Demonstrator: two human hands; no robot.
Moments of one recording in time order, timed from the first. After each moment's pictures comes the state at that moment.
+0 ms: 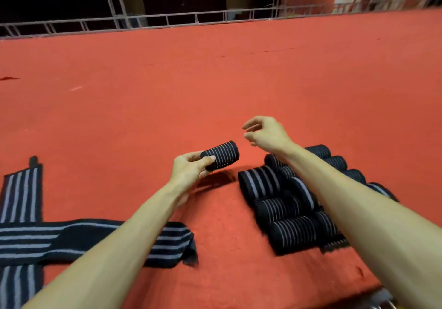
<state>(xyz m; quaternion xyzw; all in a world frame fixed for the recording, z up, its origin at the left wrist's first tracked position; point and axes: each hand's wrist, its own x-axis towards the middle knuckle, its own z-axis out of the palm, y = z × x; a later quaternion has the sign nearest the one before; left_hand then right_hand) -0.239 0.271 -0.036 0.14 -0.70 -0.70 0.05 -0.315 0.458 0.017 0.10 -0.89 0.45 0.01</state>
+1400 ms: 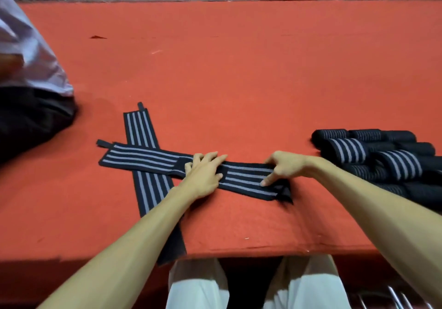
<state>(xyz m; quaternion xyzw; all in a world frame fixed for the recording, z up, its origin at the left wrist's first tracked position) -0.078 0.115 -0.076 0.06 -0.98 -0.19 -0.03 -0.177 0.325 -0.028 0.27 -0.89 0.18 -0.31</state>
